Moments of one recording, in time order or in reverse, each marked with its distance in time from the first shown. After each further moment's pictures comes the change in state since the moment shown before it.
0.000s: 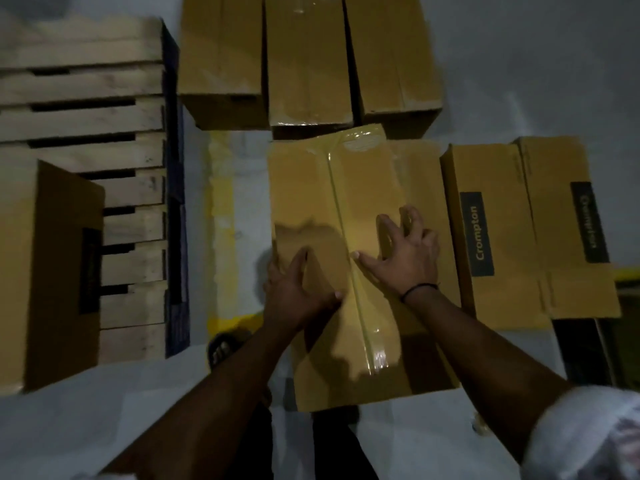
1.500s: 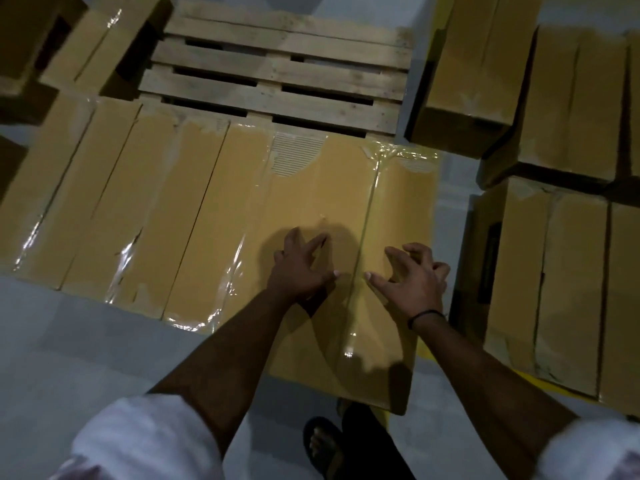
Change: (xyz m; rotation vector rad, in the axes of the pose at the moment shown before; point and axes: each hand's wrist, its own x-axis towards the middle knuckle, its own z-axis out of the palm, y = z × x) left_hand 0.035 -0.376 -0.402 0.093 0.165 -0.065; right_hand -0.068 -0.490 0.210 0.222 -0.196 -0.137
